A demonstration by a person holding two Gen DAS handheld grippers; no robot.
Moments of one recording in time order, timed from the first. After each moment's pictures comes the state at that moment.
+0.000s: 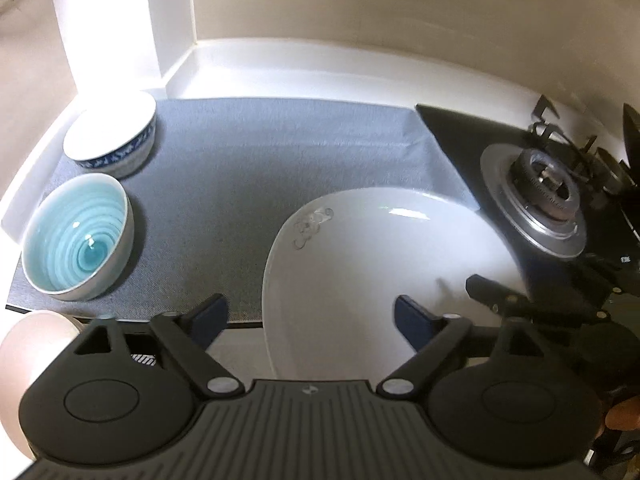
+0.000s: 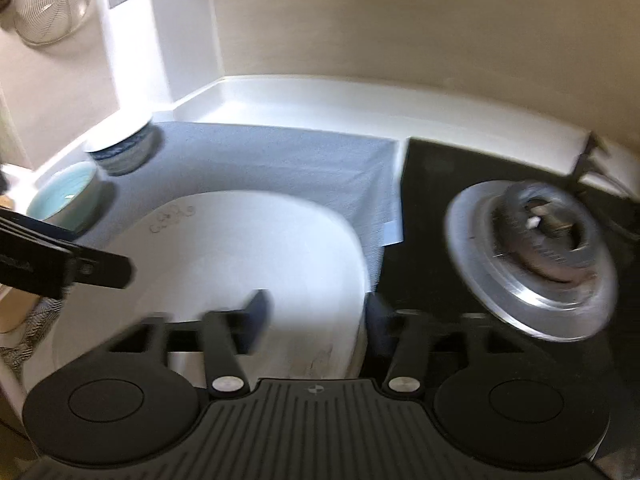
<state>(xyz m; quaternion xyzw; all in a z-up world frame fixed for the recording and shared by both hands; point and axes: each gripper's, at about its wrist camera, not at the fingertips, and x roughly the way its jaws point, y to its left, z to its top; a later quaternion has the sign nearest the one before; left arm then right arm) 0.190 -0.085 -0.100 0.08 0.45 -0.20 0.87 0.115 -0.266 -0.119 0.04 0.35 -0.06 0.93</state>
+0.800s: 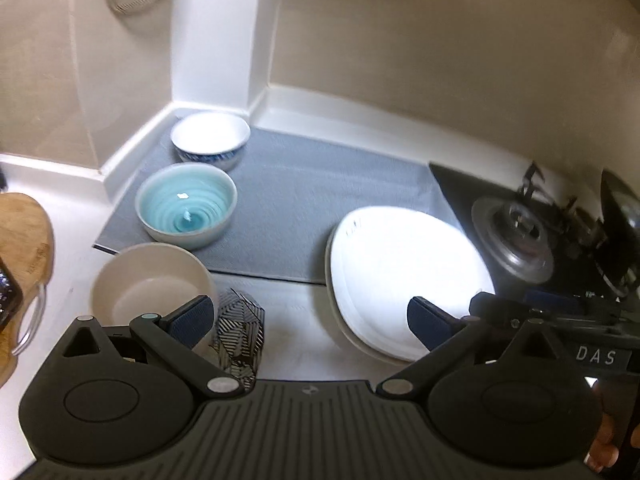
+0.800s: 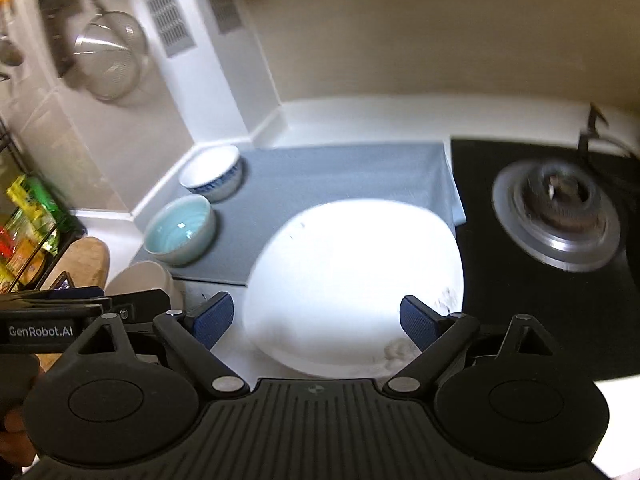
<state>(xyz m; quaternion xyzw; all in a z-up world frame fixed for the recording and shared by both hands) 0.094 0.017 -0.034 0.00 0.40 -0.17 0.90 0.040 -0.193 -0.032 0.14 0.35 -0.01 0.93</state>
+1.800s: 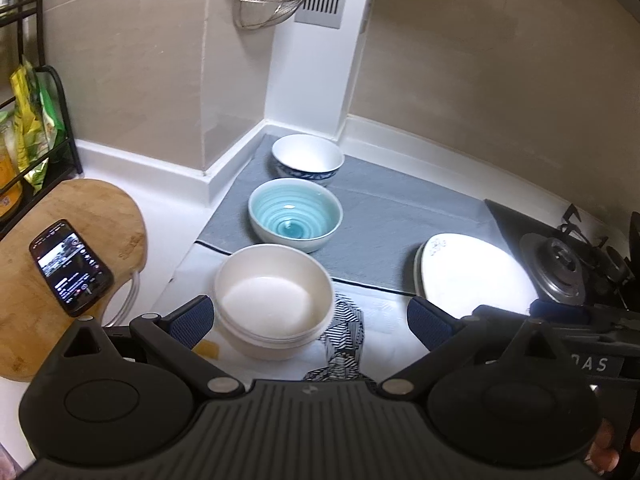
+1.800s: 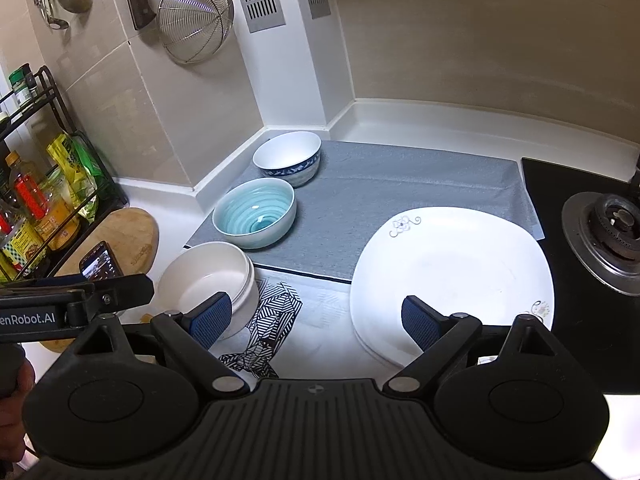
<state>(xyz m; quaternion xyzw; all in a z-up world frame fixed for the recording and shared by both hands) 0.074 0.118 -0.019 -0.03 0.37 -0.10 0.92 0.059 -0.109 -0.022 0.10 0.35 0.04 0.93</state>
